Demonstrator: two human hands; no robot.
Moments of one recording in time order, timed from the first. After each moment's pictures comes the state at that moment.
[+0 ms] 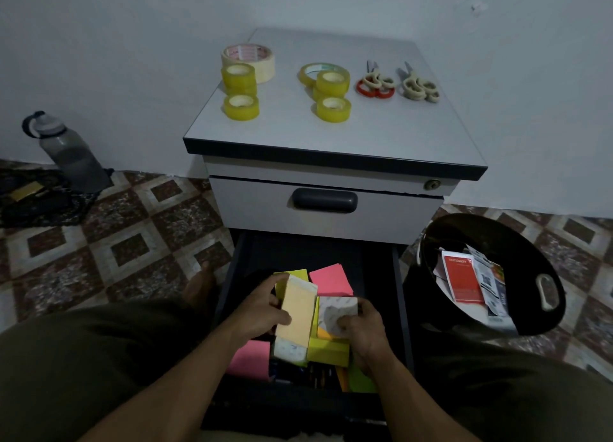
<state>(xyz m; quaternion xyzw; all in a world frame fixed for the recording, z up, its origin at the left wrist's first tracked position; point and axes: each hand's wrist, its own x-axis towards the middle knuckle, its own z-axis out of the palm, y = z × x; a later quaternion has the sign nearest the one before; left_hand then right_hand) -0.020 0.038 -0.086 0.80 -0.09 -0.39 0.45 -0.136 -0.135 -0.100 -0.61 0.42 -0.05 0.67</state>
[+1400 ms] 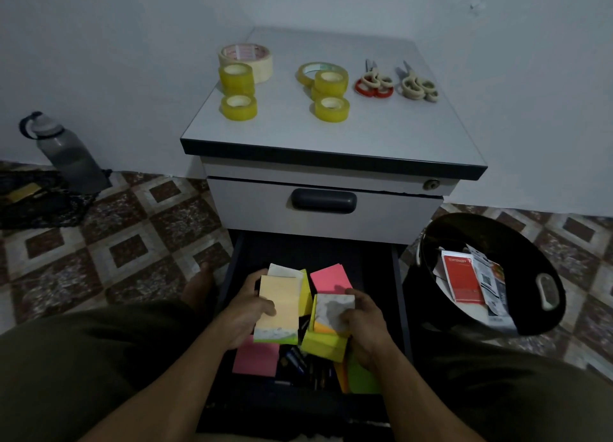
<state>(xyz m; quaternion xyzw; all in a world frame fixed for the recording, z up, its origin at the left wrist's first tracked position) -0.011 0.044 -0.095 0.69 0.05 -0.39 0.61 -0.127 -0.139 -0.098 -0.50 0.41 -0.05 0.76</state>
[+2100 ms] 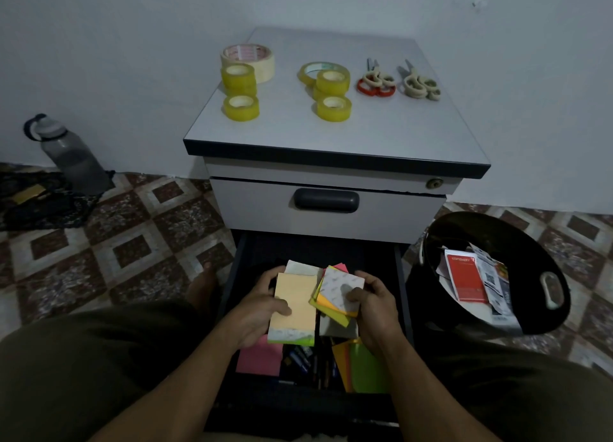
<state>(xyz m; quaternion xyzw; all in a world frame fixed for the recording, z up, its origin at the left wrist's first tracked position) -0.020 0.034 -0.081 0.64 0.03 -0.42 0.64 -0.114 -0.154 -0.089 -0.51 0.40 -0.11 0.75</state>
